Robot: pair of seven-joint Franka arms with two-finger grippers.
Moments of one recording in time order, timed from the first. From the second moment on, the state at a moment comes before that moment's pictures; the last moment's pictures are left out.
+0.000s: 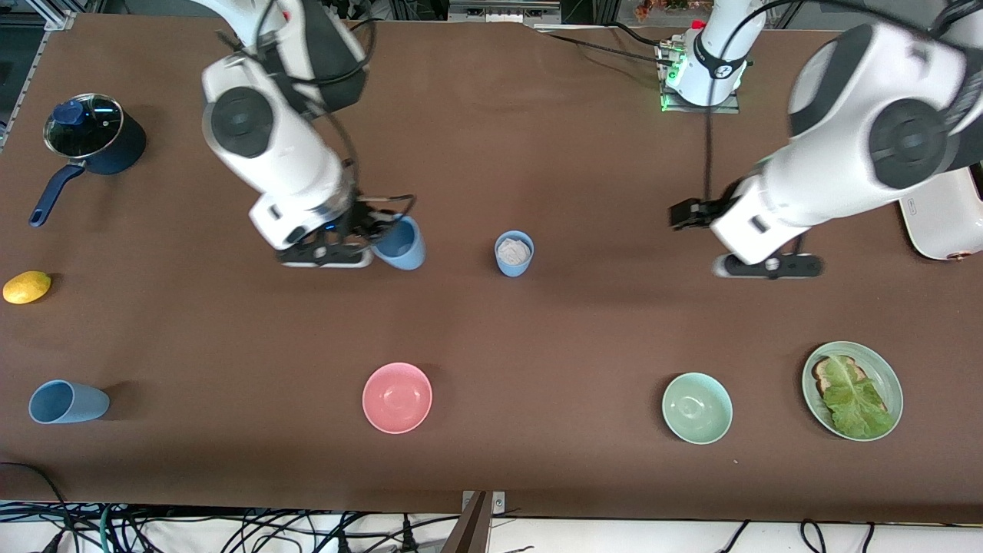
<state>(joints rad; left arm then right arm) 0.04 0.28 -0.31 -1.39 -0.04 1.43 -0.27 0.52 0.33 0.06 -1.57 0.11 1.90 0.63</state>
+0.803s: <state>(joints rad) -0.06 -0.02 -0.04 -1.71 -0.02 1.64 -0.08 0.79 0.61 0.05 -1.28 0.02 1.95 1.03</state>
